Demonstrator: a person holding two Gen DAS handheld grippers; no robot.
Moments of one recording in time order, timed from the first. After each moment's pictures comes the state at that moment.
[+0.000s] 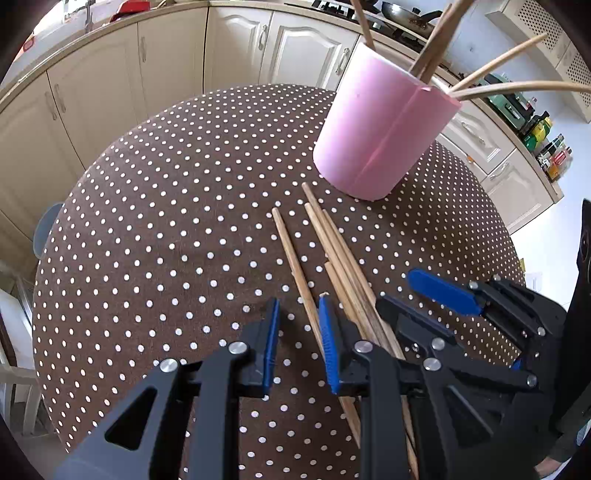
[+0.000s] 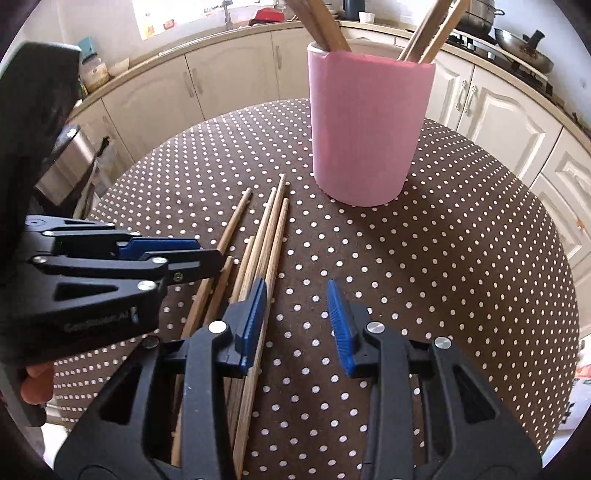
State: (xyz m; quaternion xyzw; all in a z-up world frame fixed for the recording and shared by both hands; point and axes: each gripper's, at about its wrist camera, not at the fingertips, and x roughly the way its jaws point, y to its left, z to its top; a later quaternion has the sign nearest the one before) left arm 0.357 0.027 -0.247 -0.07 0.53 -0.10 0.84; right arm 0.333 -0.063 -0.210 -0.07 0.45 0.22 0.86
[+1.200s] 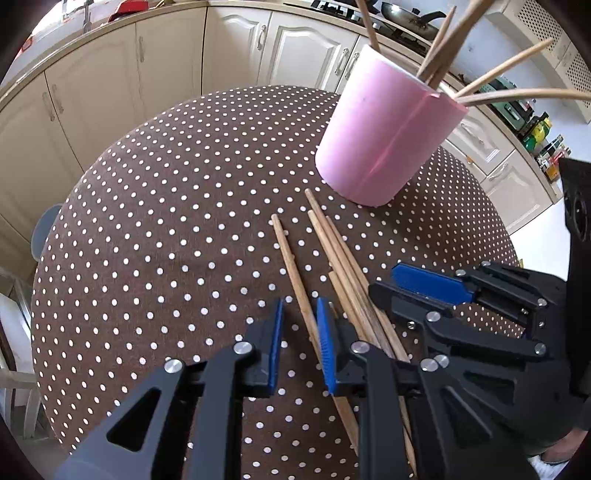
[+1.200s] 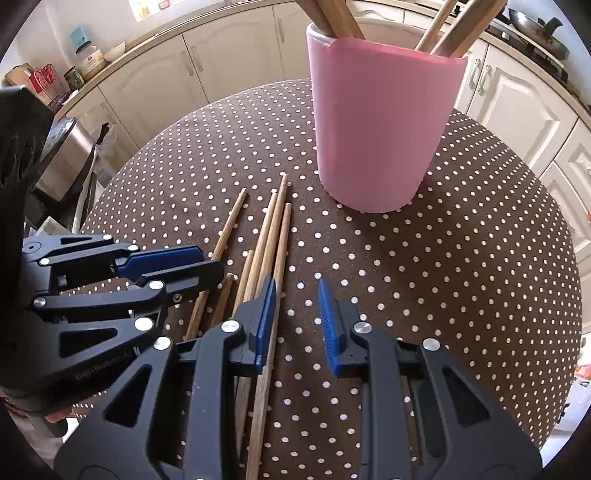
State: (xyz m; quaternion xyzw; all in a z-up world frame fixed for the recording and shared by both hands) left arm 0.368 0.030 -0.245 -0.08 0.53 -0.10 0.84; right arm 0.365 -0.044 -0.216 -0.06 0.51 0.24 0.82
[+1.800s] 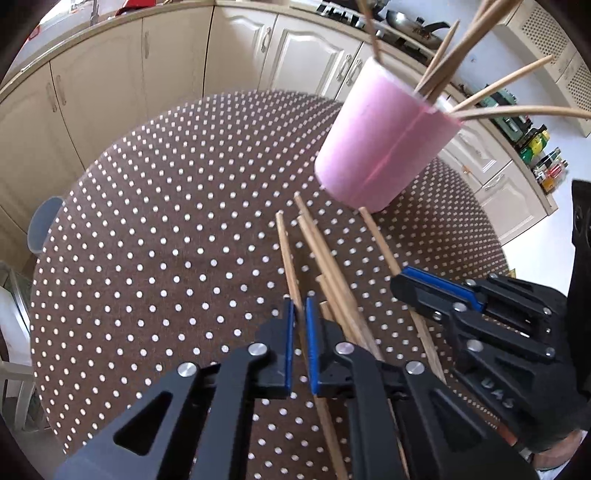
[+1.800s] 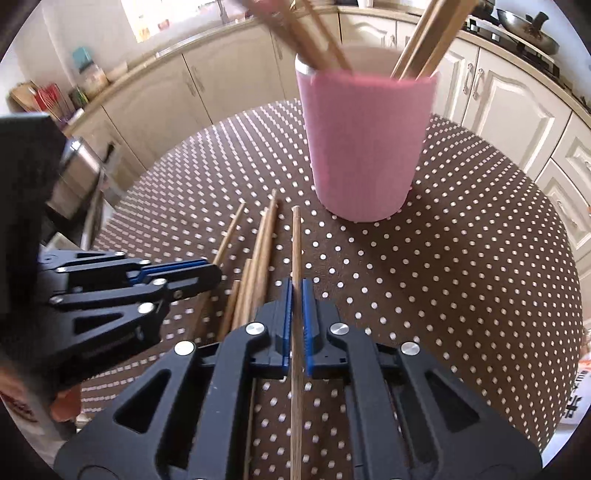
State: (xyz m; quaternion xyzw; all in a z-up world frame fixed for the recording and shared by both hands) left arm 0.354 0.035 -0.234 -0.09 0.52 -0.11 0.84; right arm 0.350 -0.063 -0.204 -0.03 0.48 0.24 0.84
